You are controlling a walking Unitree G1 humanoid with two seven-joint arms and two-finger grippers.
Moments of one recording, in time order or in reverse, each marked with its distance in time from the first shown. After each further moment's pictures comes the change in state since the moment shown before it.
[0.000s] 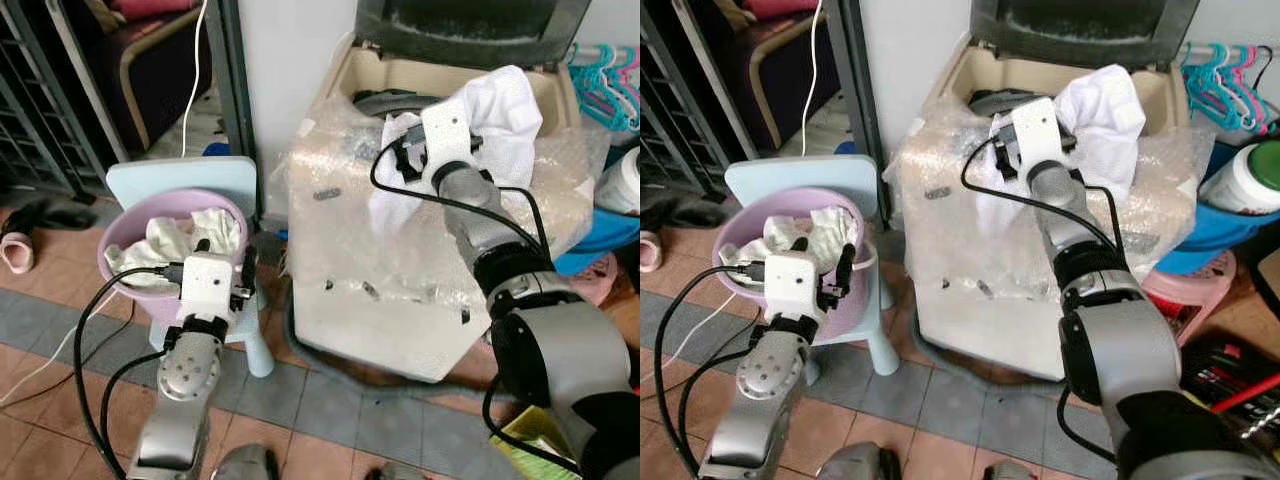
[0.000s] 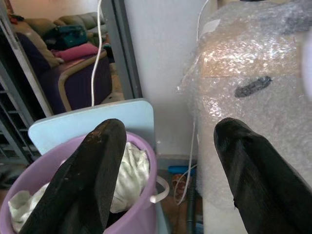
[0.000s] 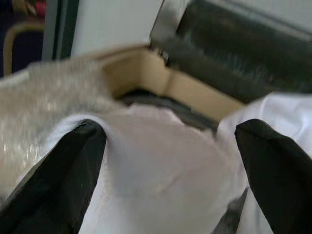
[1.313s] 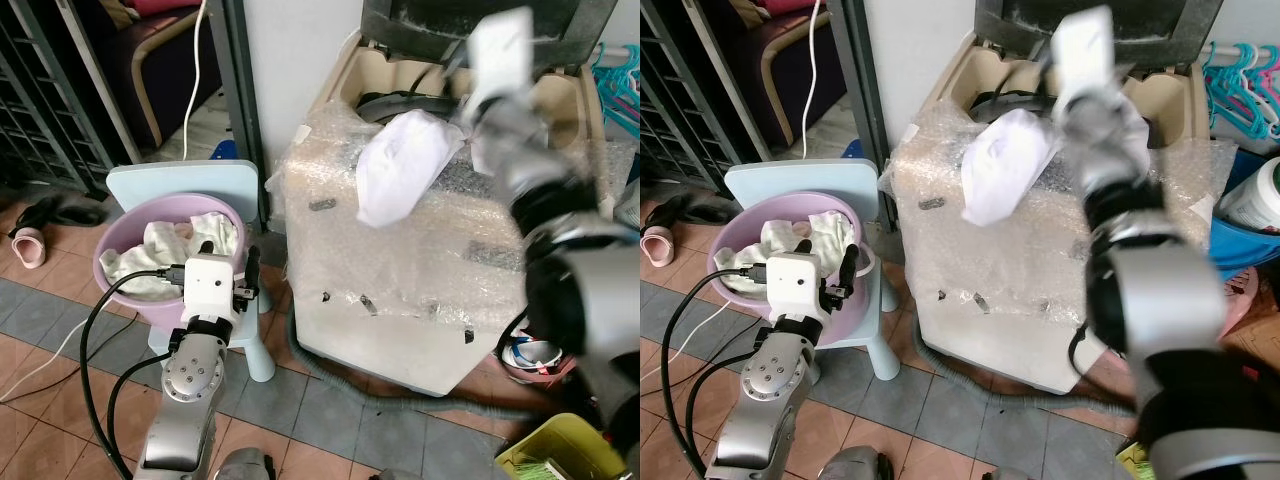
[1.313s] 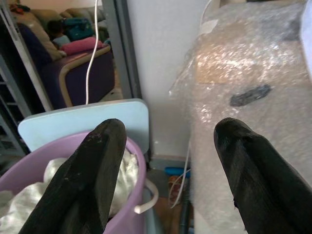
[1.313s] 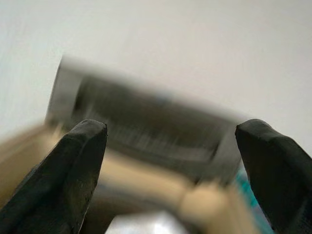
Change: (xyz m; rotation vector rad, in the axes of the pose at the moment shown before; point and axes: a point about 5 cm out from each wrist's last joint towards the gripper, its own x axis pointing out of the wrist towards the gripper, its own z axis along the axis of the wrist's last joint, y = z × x) left arm 0.000 -0.004 0.000 -0.037 0.001 -0.002; right arm 0.012 -0.080 0.096 0.015 -0.179 -0.341
